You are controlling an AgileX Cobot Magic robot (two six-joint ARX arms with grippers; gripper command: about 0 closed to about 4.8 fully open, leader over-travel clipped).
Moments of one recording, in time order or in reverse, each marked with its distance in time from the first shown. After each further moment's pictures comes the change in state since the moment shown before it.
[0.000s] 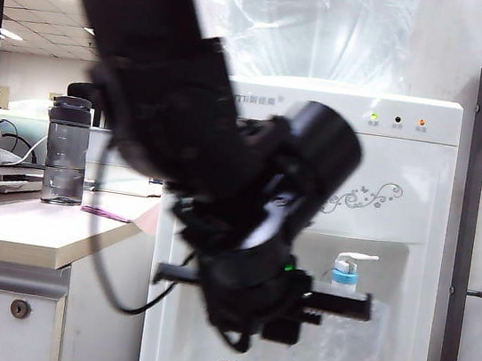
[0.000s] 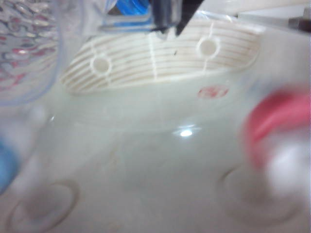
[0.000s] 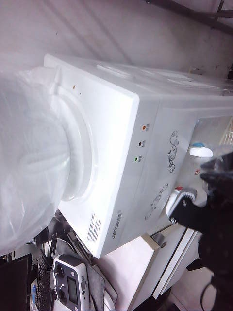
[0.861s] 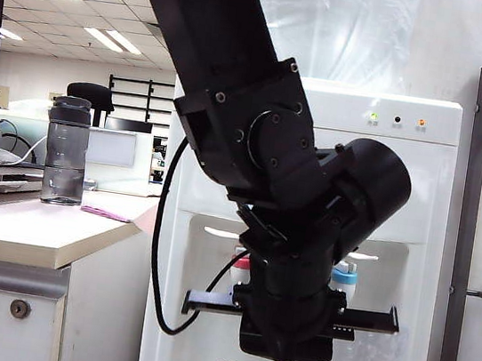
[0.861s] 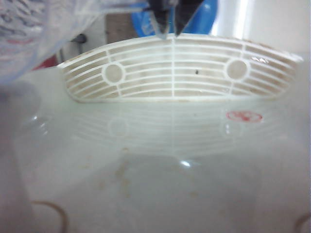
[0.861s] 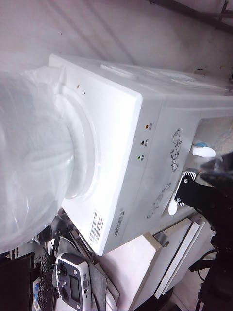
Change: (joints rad) left arm -0.001 0.119 0.240 -0.295 0.029 -0.225; right arm 0.000 -0.012 0.000 0.004 -0.001 0.000
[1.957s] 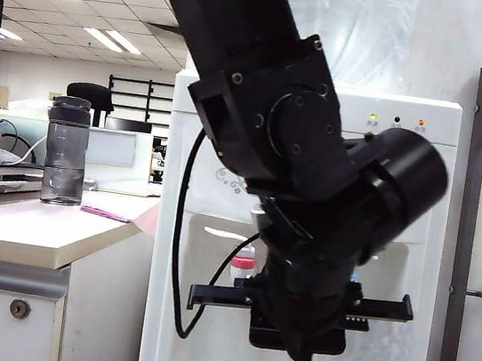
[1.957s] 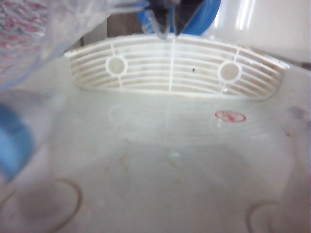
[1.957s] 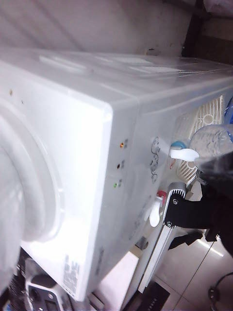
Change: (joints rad) left arm -0.052 -0.019 0.000 -0.034 -0.112 -0.097; right arm 0.000 0.296 -0.027 0.105 -0.018 0.073
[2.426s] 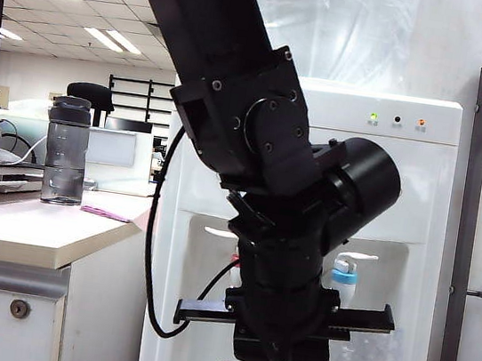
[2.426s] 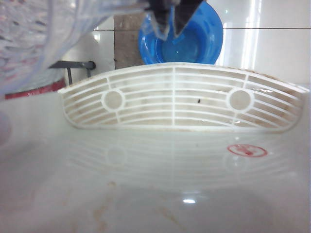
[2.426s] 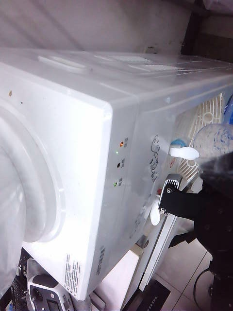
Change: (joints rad) left arm 0.070 0.000 0.002 -0.060 0.222 0.035; right arm 0.000 0.000 0.000 0.002 0.001 0.011
